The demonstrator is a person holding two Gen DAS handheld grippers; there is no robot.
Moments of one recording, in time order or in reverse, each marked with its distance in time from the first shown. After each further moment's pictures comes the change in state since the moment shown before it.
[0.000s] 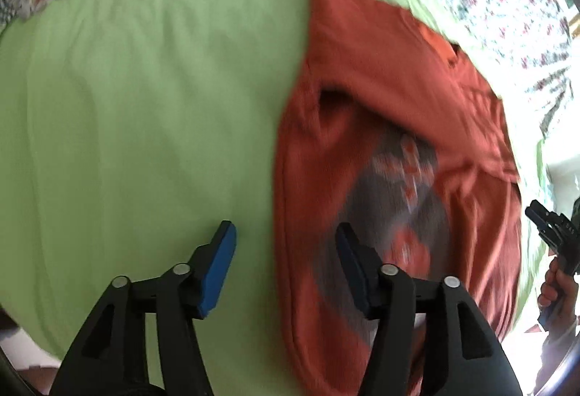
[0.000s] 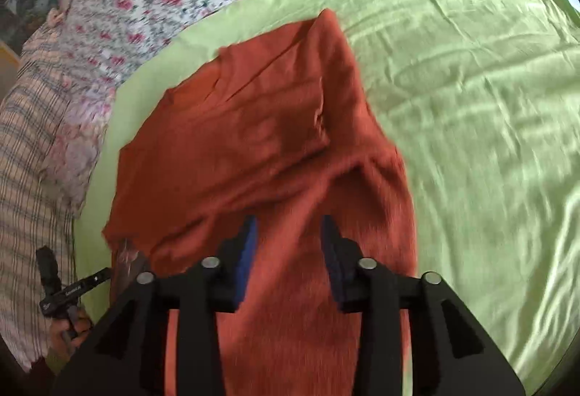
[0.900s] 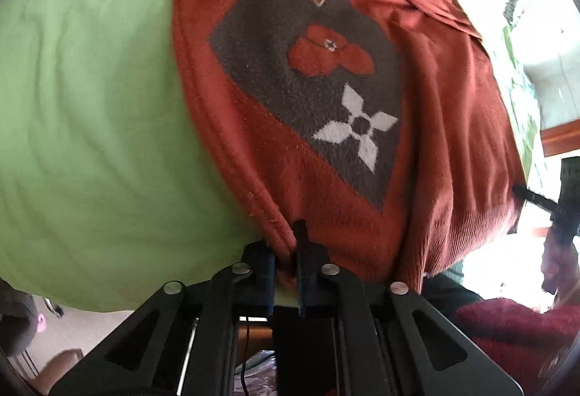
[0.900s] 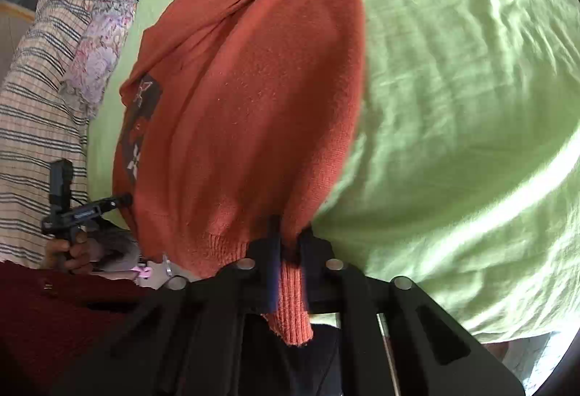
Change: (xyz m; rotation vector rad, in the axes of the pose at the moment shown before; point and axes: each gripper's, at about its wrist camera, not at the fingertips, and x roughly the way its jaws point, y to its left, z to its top) left arm -0.007 -0.038 -0.106 0.250 0.226 -0.051; right arm -0.048 -0.031 -0.156 -0.001 0.254 0.077
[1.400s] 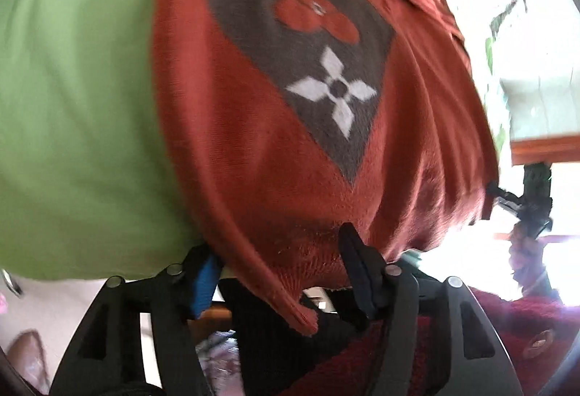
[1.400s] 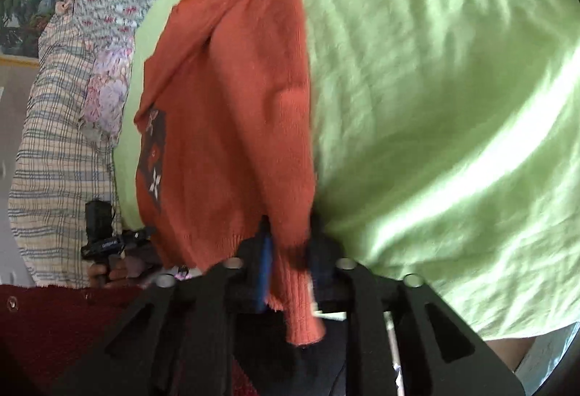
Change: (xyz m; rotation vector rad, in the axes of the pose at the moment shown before) left arm 0.017 0.006 -0.017 -0.076 0.079 -0.164; right arm -0.012 -0.044 0.002 0.131 0.042 0.146
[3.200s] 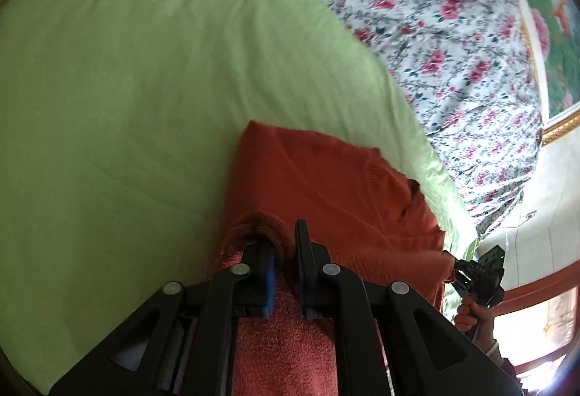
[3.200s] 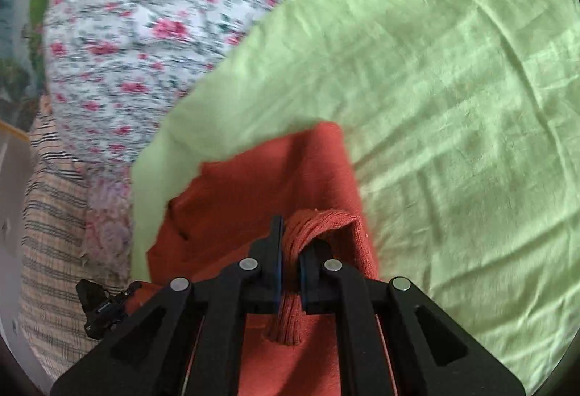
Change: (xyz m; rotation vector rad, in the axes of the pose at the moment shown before) left arm -0.074 0.074 0.316 -0.282 -0.501 -0.142; right arm 0.053 0.059 0.345 0.033 -0.276 0.027
